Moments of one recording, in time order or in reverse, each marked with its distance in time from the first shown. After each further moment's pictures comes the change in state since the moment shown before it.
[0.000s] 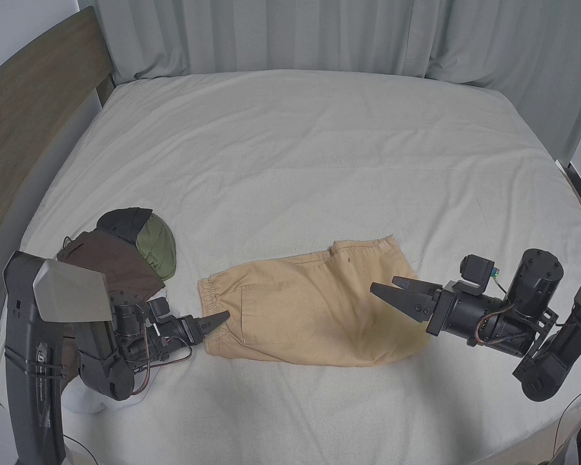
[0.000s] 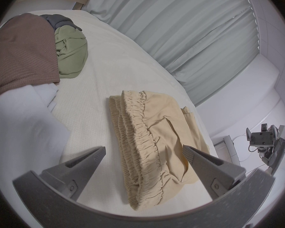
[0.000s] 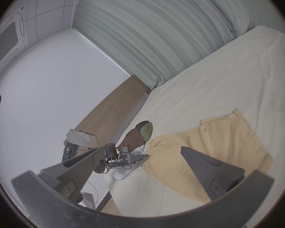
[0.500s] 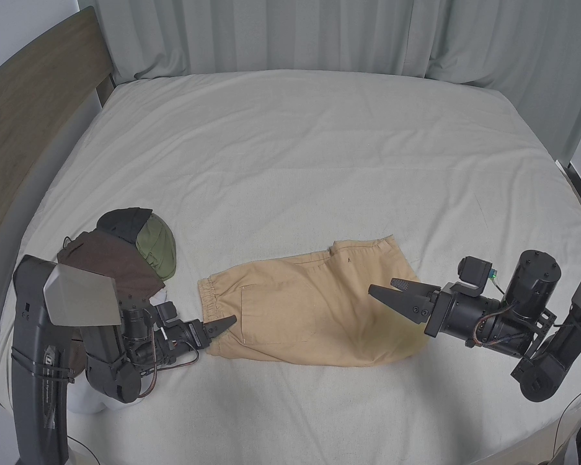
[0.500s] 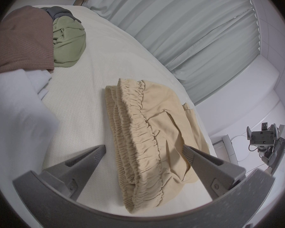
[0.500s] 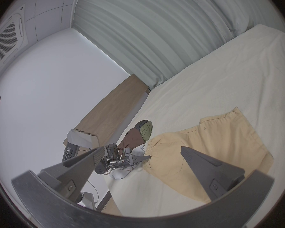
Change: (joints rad) left arm -0.024 0.039 -0.025 -0.001 0.001 -0.017; right arm 0.003 0.011 -0.001 -0.001 0.000 0.000
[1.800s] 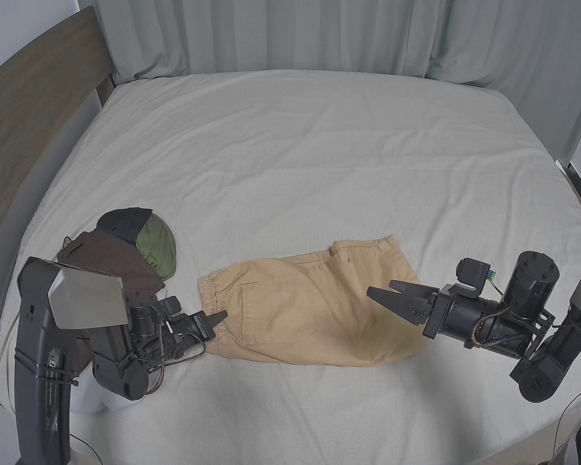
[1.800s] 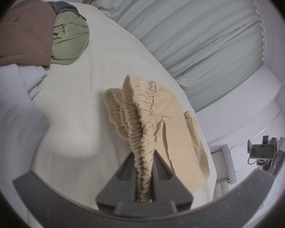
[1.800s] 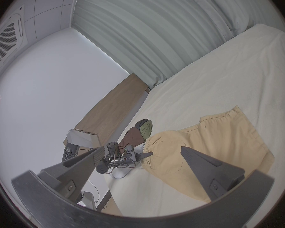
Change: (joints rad) left arm -0.029 0.011 -0.057 0.002 0.058 -0.102; right arm 0.003 0.008 0.000 0.000 0.000 0.000
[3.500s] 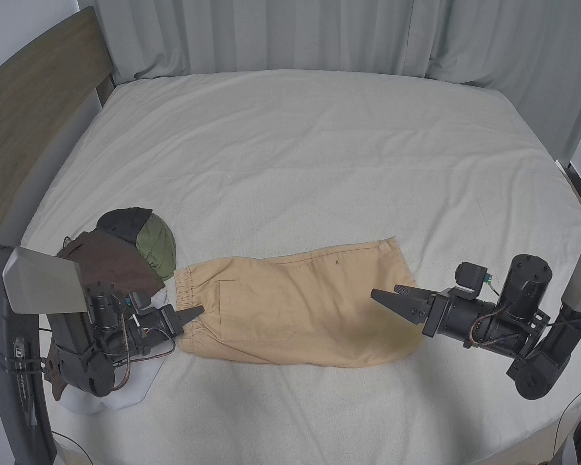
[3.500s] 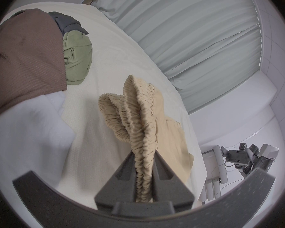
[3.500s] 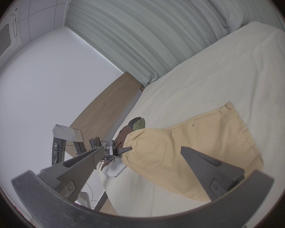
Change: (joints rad) left arm 0.113 -0.168 0.169 -0.002 -0.160 0.000; right arm -0.041 0.051 -0.002 -0.002 0.000 -0.001
